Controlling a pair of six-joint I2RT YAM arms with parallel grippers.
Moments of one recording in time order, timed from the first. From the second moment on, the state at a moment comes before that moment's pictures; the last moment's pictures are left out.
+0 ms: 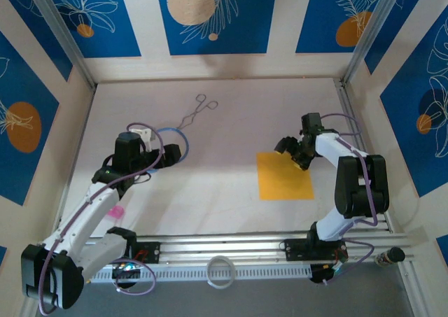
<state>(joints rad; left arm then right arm) -0.28 0.96 0.68 -0.35 0.23 -0.44 0.03 1.60 0.92 -0.60 -0.28 0.58</state>
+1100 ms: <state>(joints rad) -0.28 1.09 0.65 -0.30 0.33 -0.48 0.51 1.60 0.82 -0.42 -0.36 1.17</state>
